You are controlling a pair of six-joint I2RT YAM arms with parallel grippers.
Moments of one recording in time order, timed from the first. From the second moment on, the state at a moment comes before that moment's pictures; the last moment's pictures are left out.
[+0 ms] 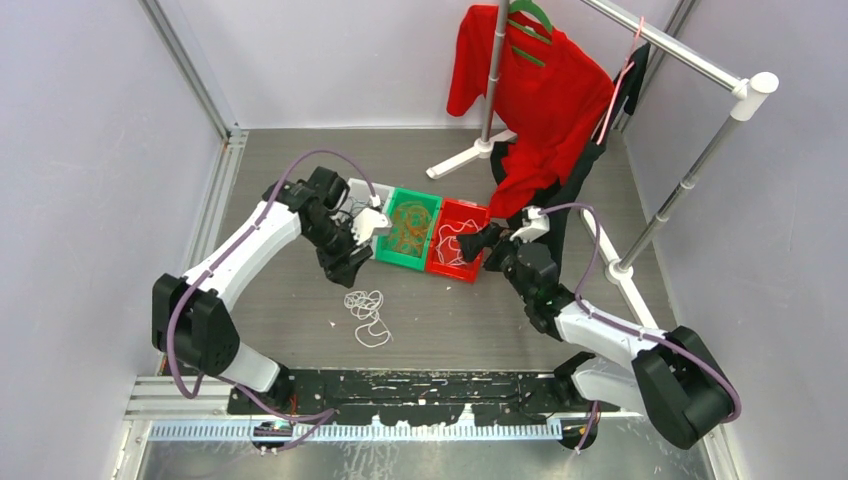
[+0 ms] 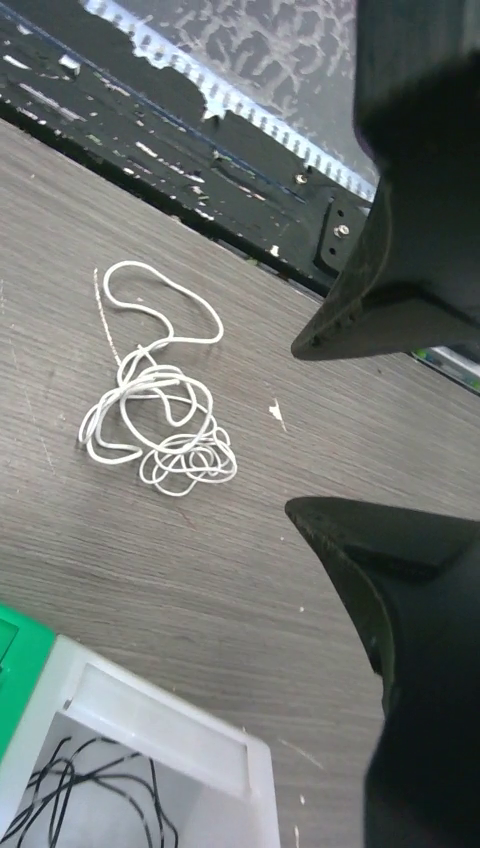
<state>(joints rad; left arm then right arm) -0.43 1.49 1.32 -1.19 0.43 0.71 0.53 1.10 0.33 0.58 0.17 0.65</state>
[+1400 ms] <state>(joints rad) -0.41 1.62 1.14 -0.96 0.47 0.82 0.55 0.89 0.24 0.25 0.16 0.86</state>
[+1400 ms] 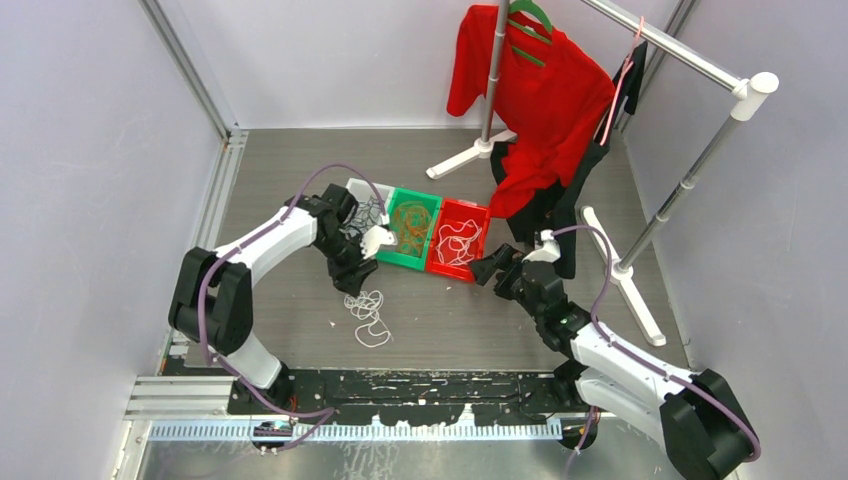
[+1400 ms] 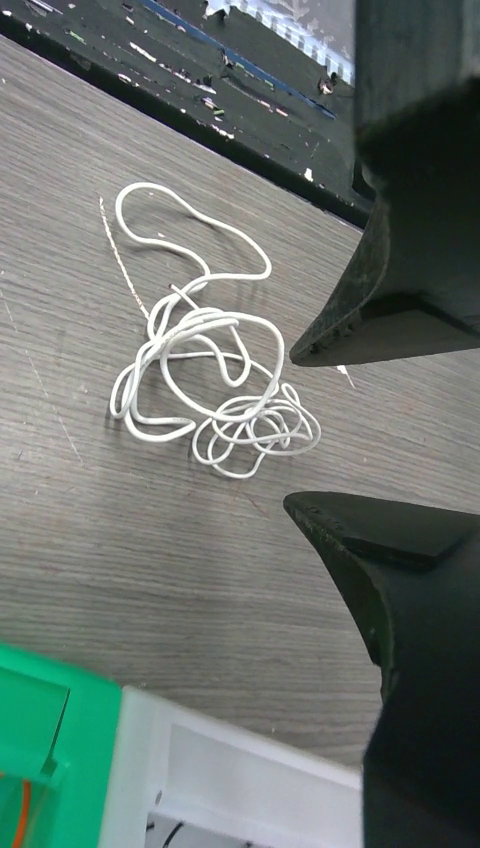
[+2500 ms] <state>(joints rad) -0.41 1.65 1.02 -0.77 0.42 0.78 0.55 0.78 0.20 0.18 0.15 0.87</state>
